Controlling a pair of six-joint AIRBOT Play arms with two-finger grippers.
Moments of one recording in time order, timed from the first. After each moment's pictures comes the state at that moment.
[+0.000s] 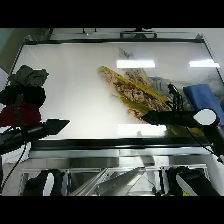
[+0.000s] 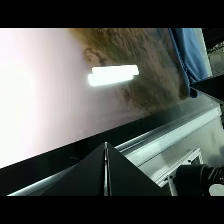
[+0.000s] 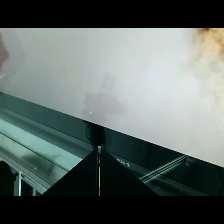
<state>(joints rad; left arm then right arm) 0.32 -0.55 0.58 0.53 -1.38 -1.12 0.13 -0.82 0.71 -0.77 1.07 1.44</state>
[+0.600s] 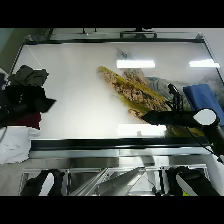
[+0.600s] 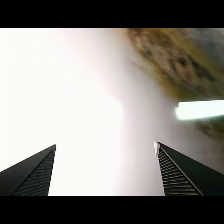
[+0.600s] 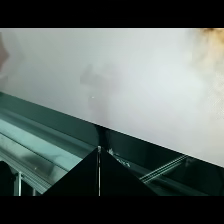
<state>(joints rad) 0.32 -0.83 0.95 0.87 -1.15 -1.14 0.13 -0.82 0.71 -0.77 1.07 1.44</state>
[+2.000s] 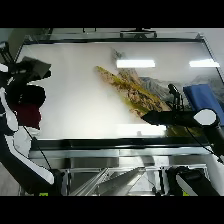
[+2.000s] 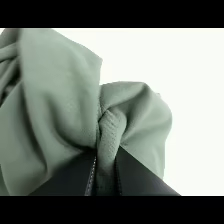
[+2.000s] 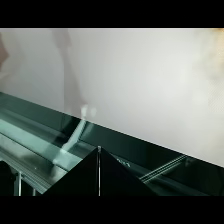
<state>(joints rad) 0.34 -2.01 2.04 1.00 -0.78 -1.13 0.13 -0.82 0.71 -0.77 1.07 1.44</state>
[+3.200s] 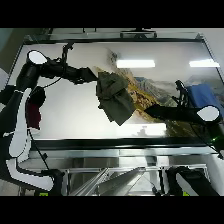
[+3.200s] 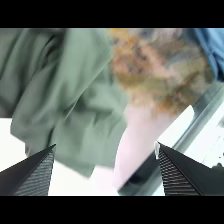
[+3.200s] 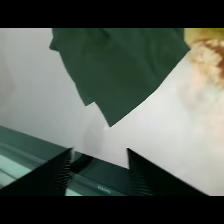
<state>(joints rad) -0.12 -1.66 1.67 0.72 -1.35 -1.22 0.00 -0.88 0.71 -0.76 1.01 1.36</state>
